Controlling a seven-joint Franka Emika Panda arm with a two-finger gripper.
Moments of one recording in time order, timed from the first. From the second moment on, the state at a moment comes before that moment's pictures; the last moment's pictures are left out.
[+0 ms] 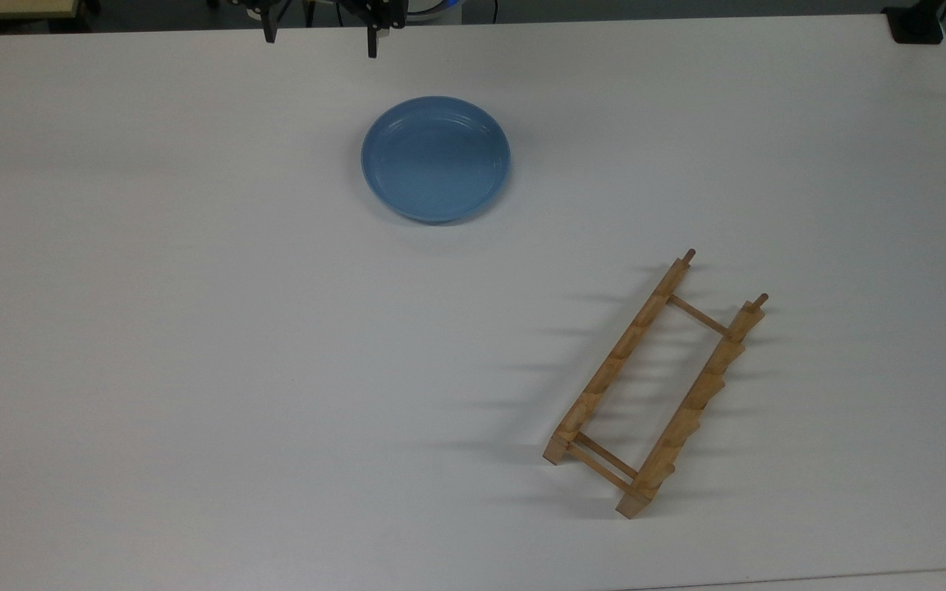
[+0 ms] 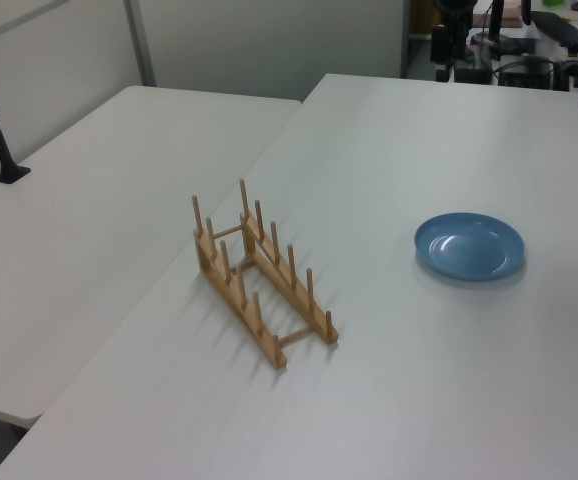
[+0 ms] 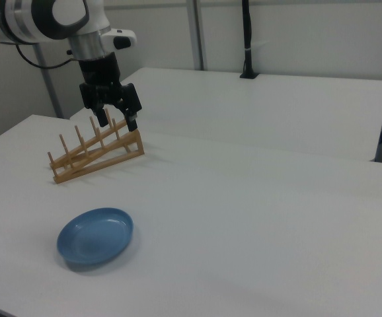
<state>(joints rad) 0.01 0.03 -0.01 -1.59 -0.10 1.60 0.07</state>
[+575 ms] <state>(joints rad) 0.01 0.03 -0.01 -1.59 -0.10 1.60 0.07</state>
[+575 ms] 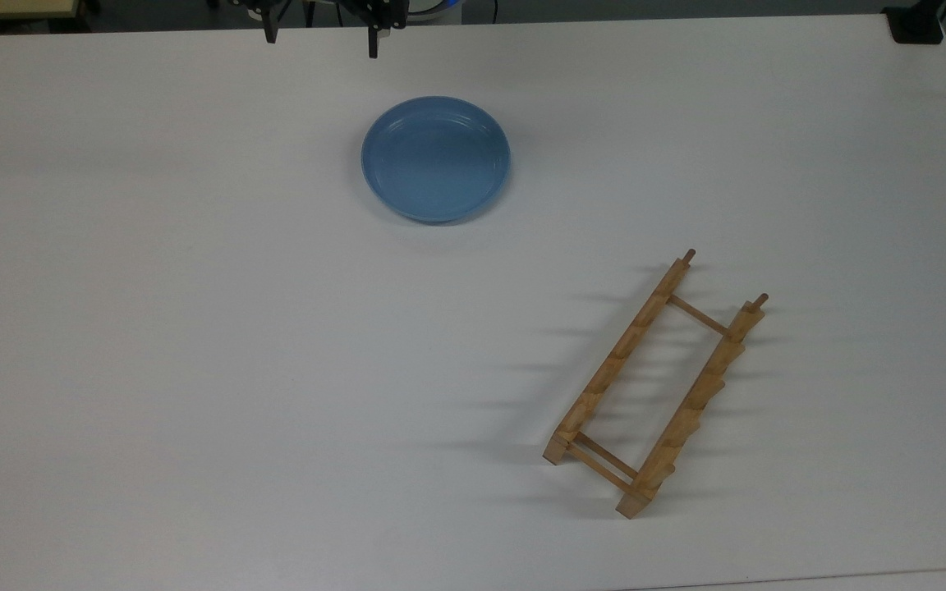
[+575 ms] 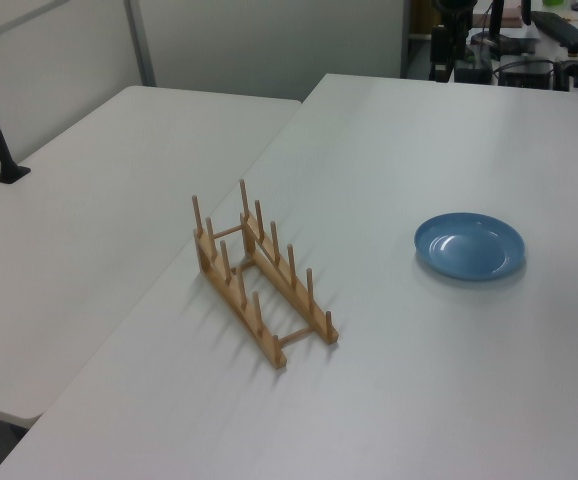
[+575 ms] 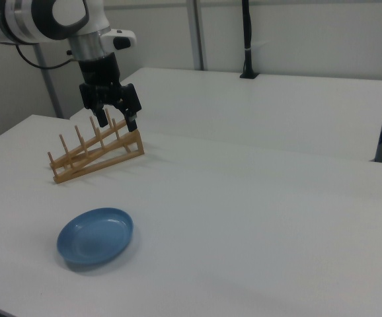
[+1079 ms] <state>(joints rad) 0.01 0.04 0.00 -1.61 -0.08 1.60 -0.08</state>
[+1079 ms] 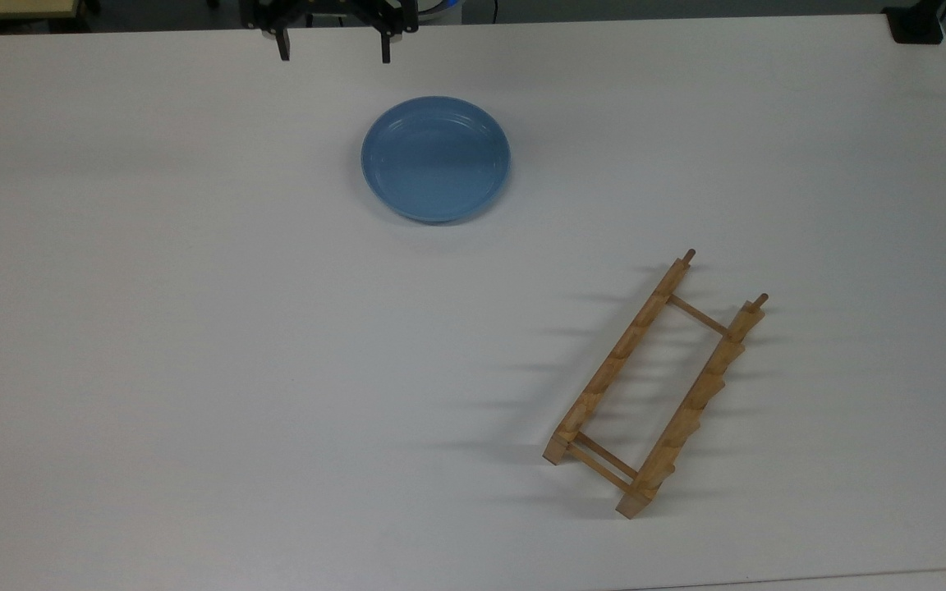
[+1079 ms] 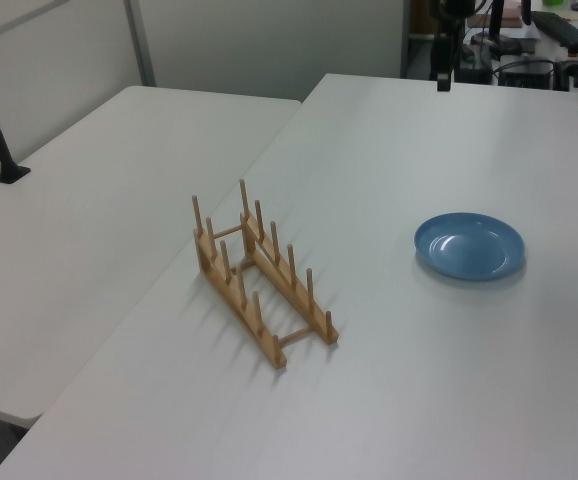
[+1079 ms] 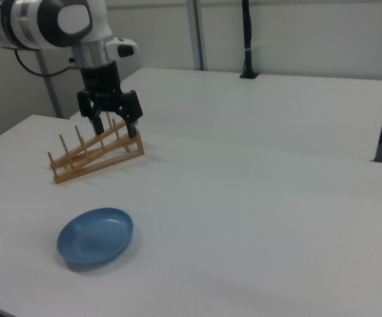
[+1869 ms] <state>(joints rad) 0.02 0.23 0.00 -1.78 -0.07 1.72 -0.42</state>
